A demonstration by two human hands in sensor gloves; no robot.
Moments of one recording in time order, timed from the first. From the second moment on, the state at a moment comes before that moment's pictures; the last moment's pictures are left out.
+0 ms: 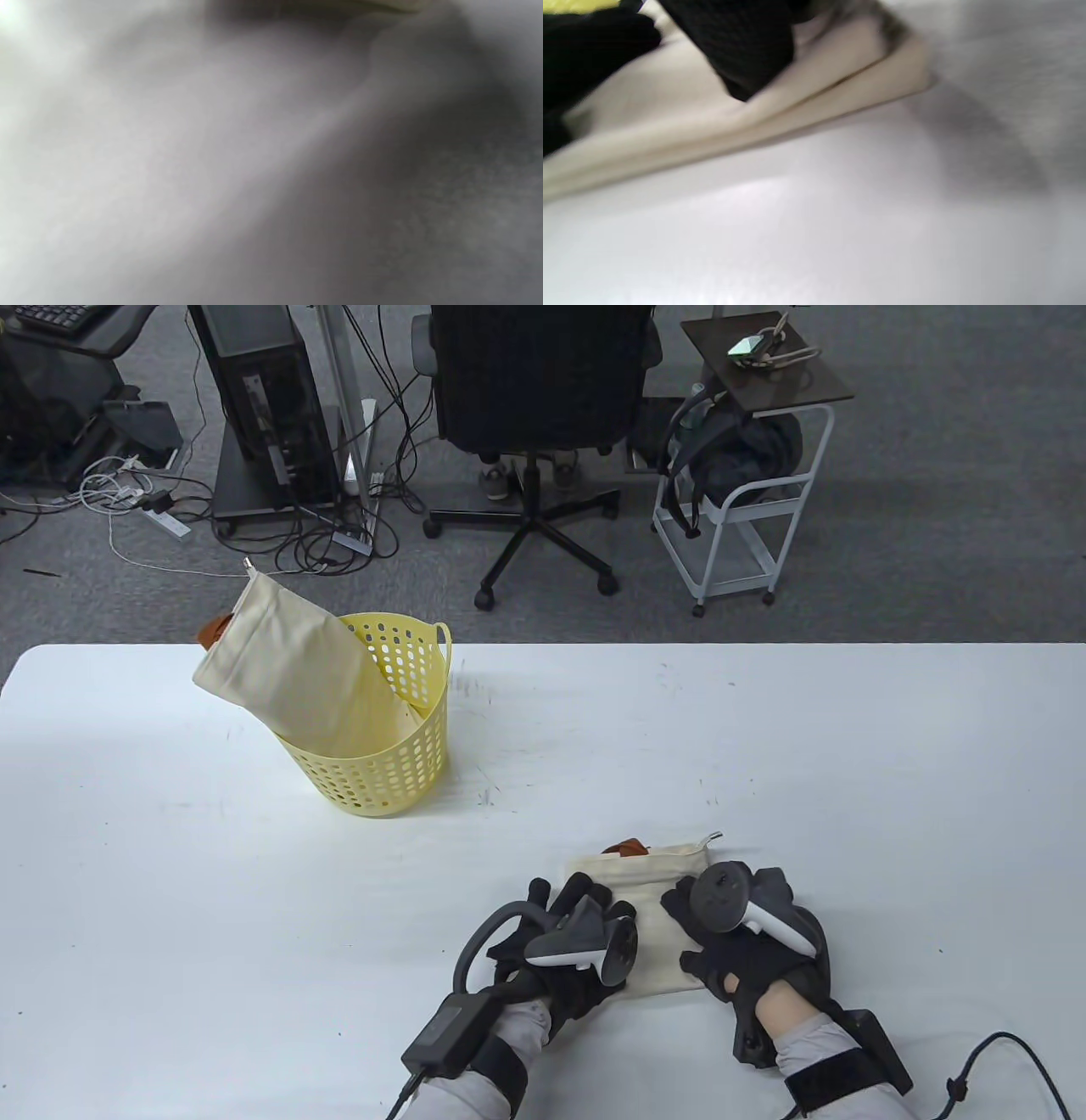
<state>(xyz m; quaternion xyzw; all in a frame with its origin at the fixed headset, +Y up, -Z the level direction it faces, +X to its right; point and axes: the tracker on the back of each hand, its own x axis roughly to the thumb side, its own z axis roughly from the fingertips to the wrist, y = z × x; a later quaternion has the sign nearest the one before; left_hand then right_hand) -0.009 -0.774 -0.299 -0.28 -0.26 -0.15 0.91 0.197 -0.765 -0.313 0.03 0.28 0.95 0.15</state>
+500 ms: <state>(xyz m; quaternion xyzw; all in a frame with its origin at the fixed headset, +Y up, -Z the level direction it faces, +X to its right) -0.008 -0.788 -0.292 -0.30 -0.30 -0.07 0.90 0.193 -0.772 -0.316 0.04 0.25 0.96 0.14</state>
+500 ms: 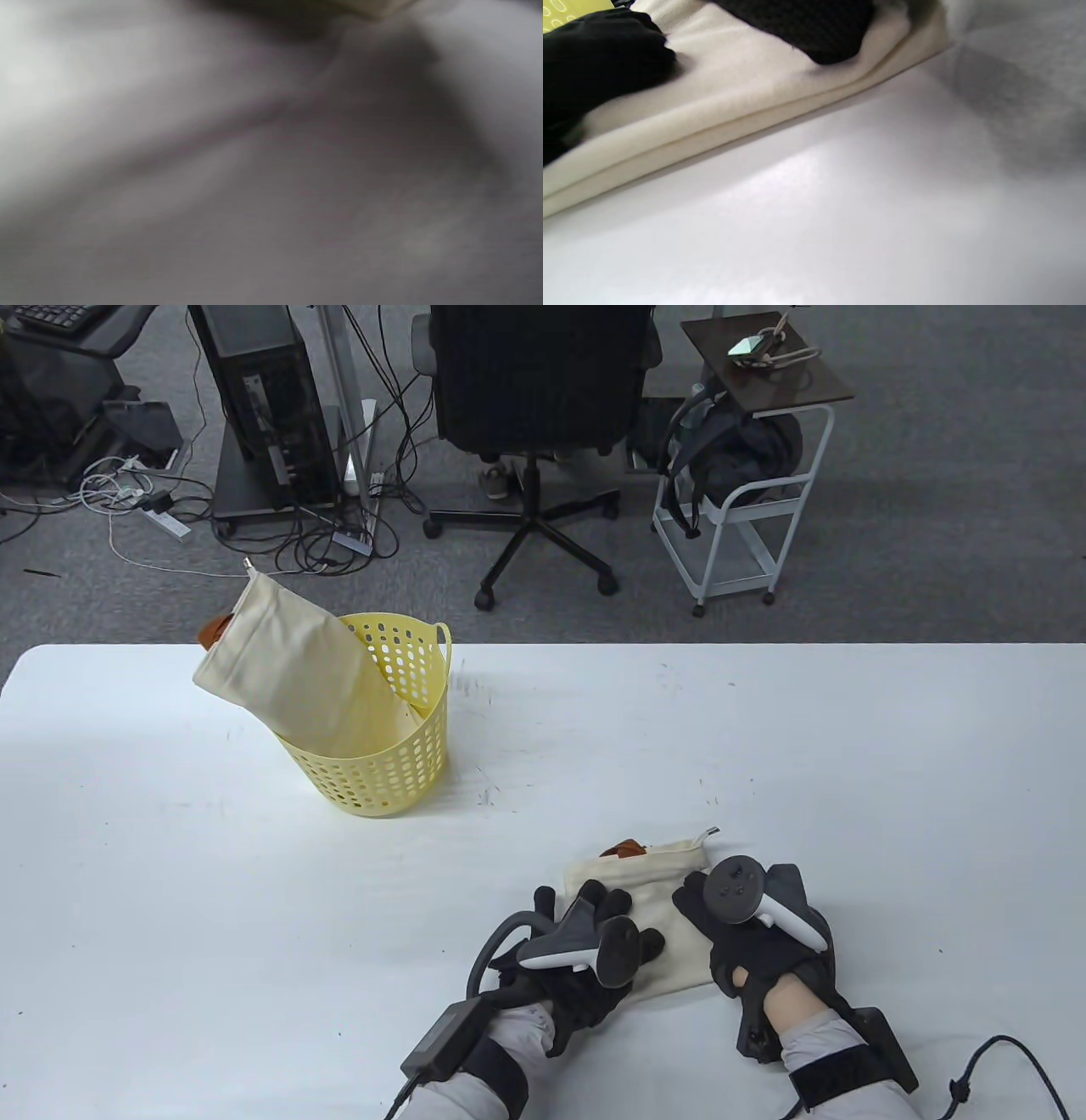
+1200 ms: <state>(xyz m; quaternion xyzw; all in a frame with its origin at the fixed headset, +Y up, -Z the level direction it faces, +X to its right) -0.011 -0.763 -0.282 -0.21 -0.27 -0.09 0.94 0.141 -0.754 -0.281 0.11 0.21 0.97 0.03</state>
